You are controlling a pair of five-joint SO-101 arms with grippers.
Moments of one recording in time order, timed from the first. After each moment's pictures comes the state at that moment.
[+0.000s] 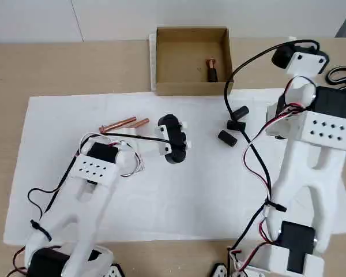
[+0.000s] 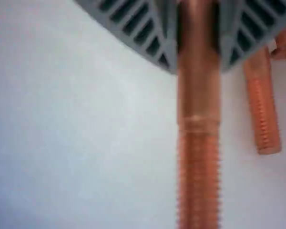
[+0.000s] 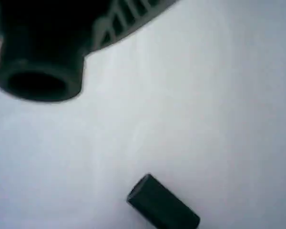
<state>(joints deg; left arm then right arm) 12.2 -19.7 43.8 54.6 -55.9 10.5 -7.1 -12.6 98.2 8.5</state>
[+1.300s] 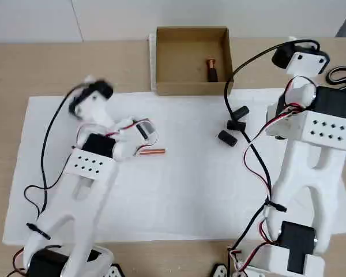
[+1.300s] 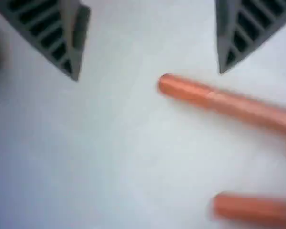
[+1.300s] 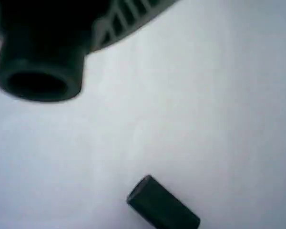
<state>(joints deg) 12.4 -20.4 36.1 58.9 59.9 10.5 -7.1 -12.4 98.2 8.5</state>
